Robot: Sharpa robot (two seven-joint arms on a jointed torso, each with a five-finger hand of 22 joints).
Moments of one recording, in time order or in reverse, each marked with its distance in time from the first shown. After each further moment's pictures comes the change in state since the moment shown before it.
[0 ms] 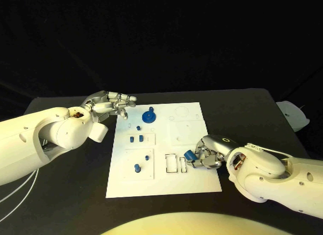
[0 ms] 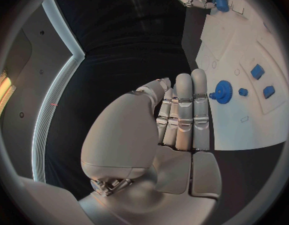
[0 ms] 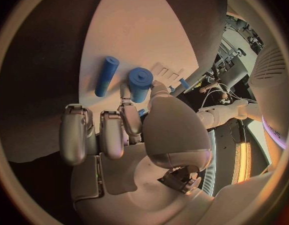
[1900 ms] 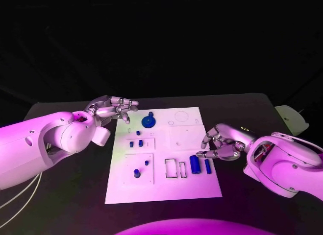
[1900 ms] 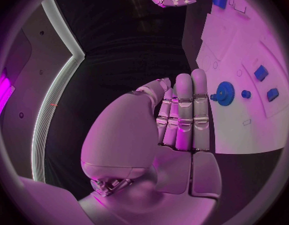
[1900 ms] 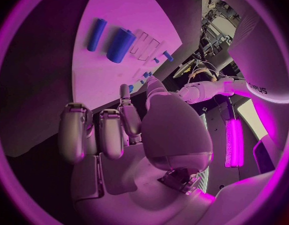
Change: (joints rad) left arm 0.000 0.029 0.001 -0.025 0.000 0.000 0.001; left_hand 0.000 0.000 0.000 0.000 0.000 0.004 -0.004 0.000 0.001 0.000 0.000 0.000 0.001 0.000 0.000 0.000 0.001 0.000 0.000 0.000 0.000 0.001; right arm 0.133 -0.179 0.001 0.116 0.188 -0.016 0.184; right_hand 0.020 -0.082 0.073 -0.009 -0.160 -0.001 0.014 -0.054 -0.071 -0.005 0.018 0.006 -0.030 0.000 0.007 -0.018 0.001 0.000 -0.003 0.004 -0.027 0.001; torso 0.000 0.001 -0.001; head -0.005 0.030
